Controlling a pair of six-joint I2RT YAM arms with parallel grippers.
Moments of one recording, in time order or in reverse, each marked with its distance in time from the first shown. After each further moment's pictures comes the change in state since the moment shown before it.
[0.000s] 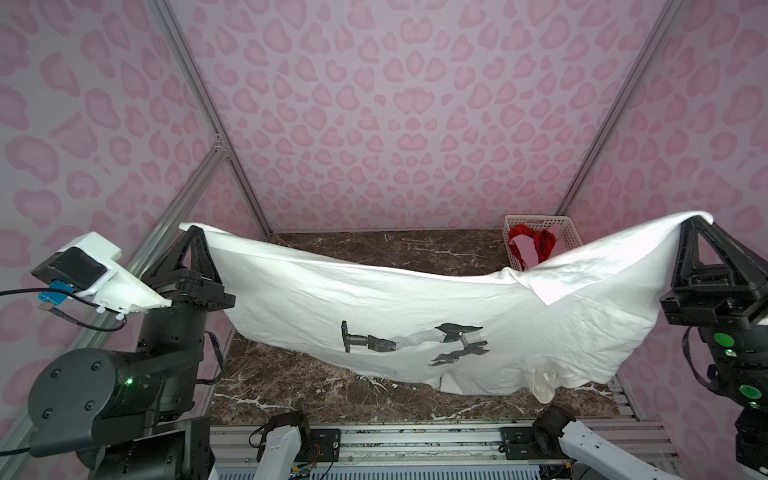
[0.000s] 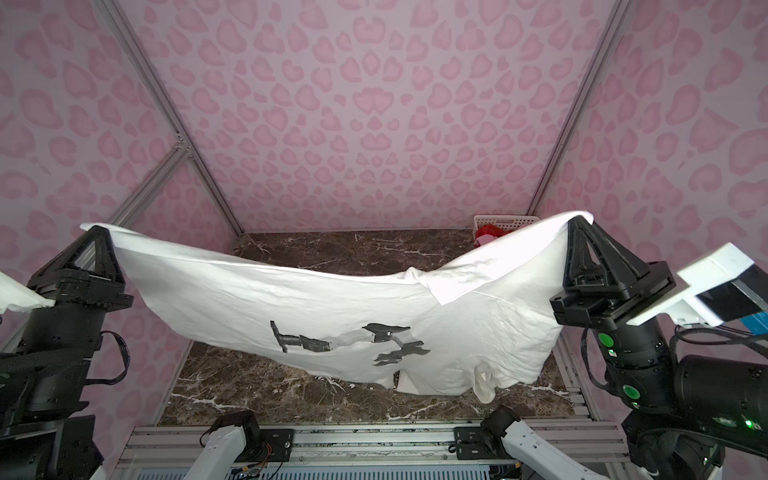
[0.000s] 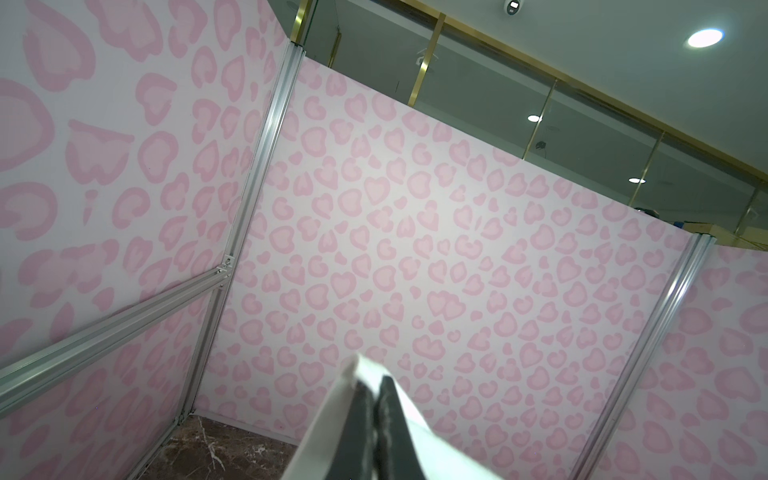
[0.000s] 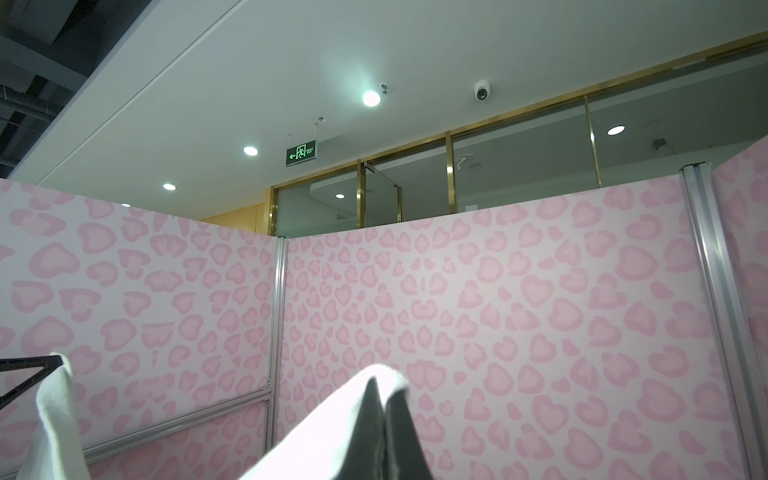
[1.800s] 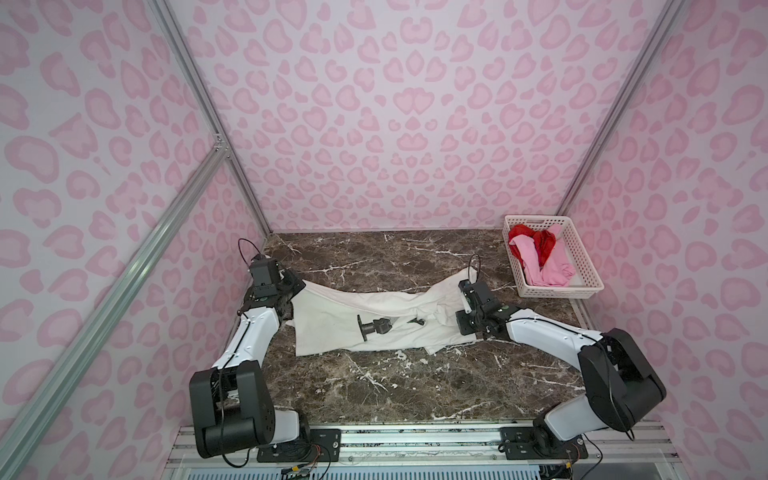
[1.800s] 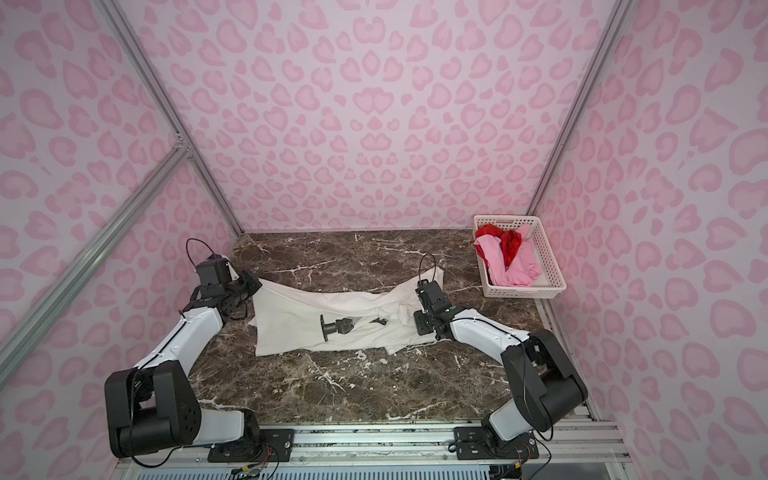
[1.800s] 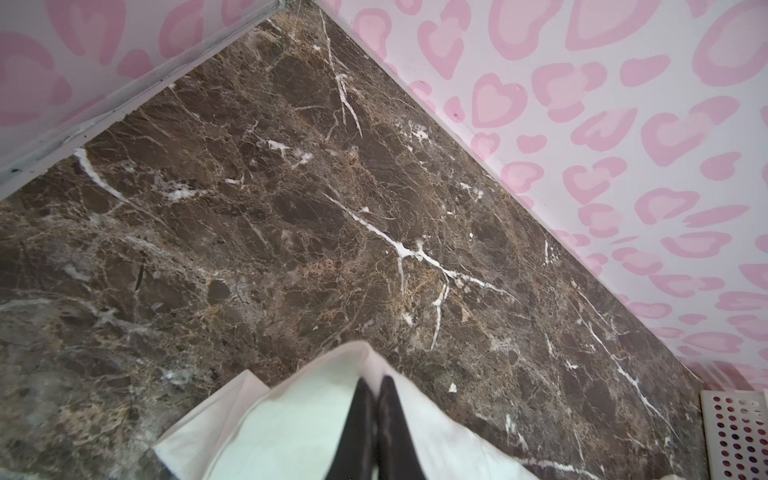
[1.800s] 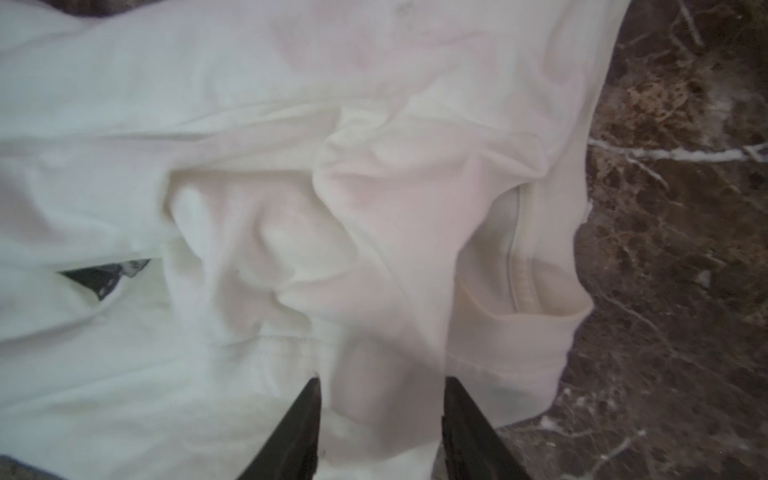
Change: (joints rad) left arm 0.002 0.578 -0.929 0.569 -0.012 -0.121; right arm -0.107 0.795 -0.814 -0.071 0.041 0.260
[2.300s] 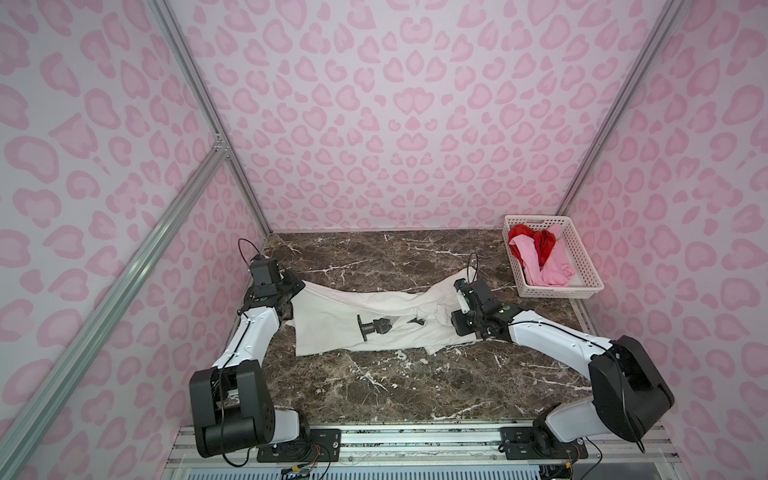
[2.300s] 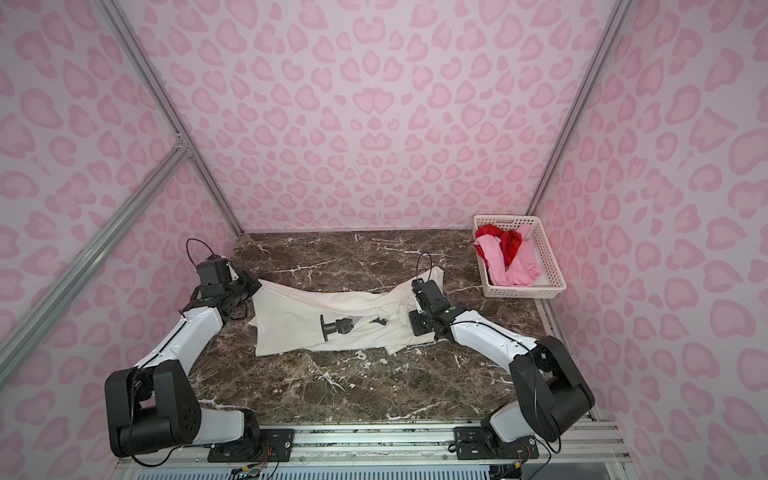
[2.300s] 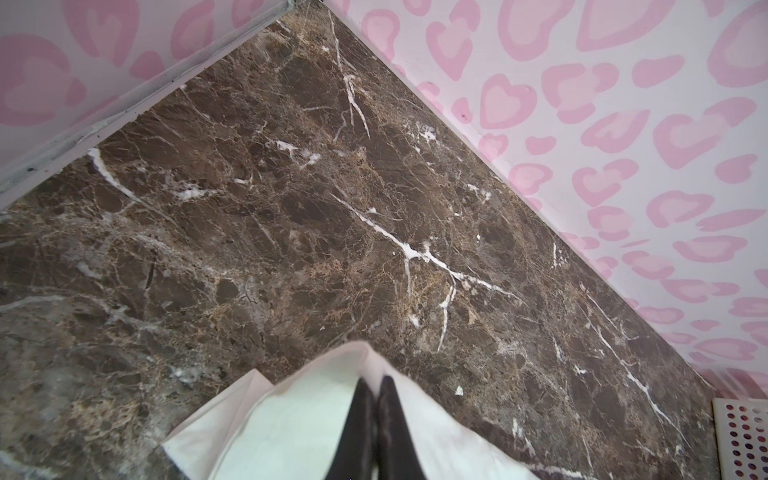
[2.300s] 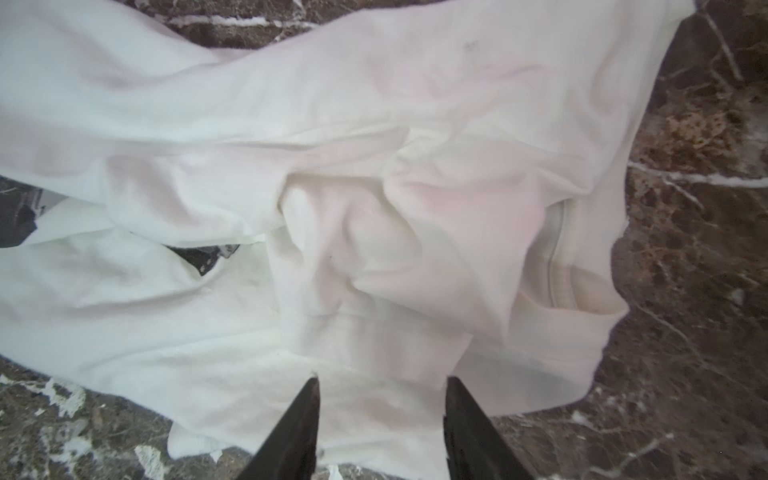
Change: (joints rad) left arm 0.000 0.003 0.000 -0.006 -0.015 0.000; right arm 0.047 -0.062 0.020 -0.048 -0.044 0.000
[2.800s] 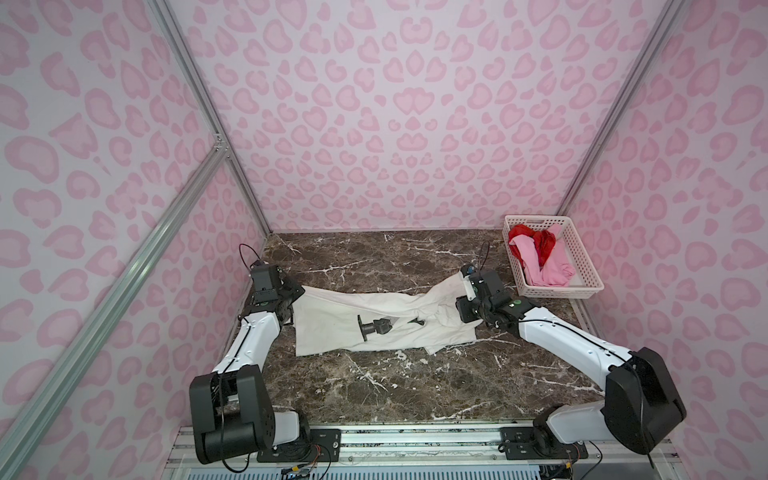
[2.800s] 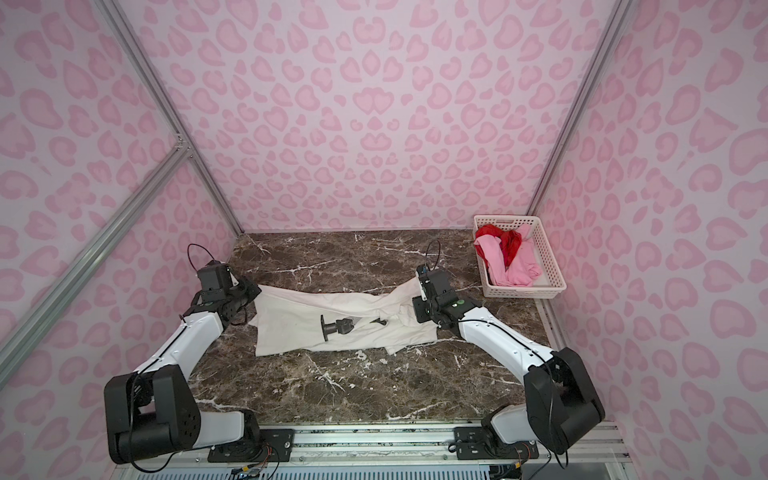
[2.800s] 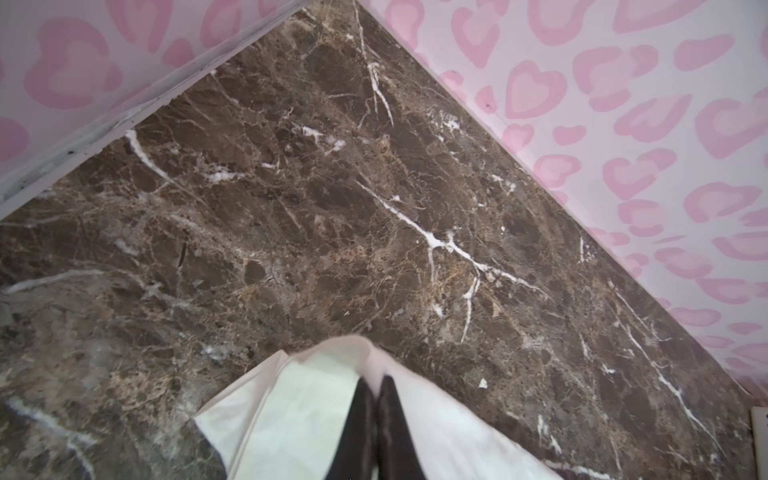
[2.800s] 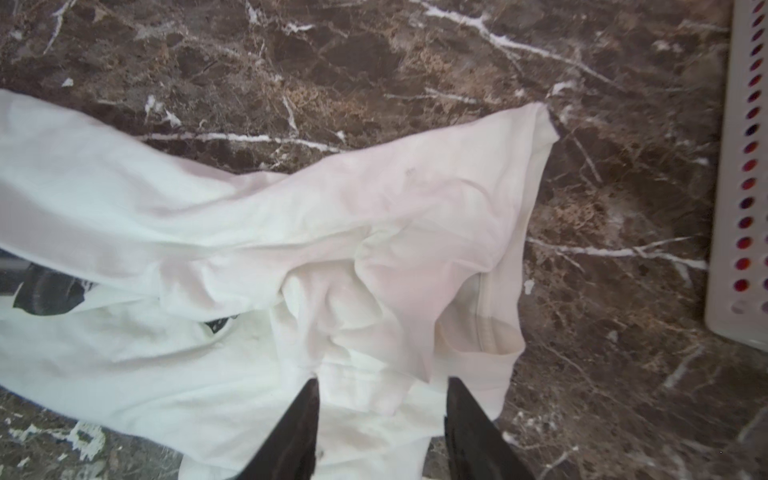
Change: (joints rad) left arm 0.001 -0.022 -0.022 -0.008 -0.035 0.008; right arm -0.032 -0.066 0.050 -0.008 0.023 -0.029
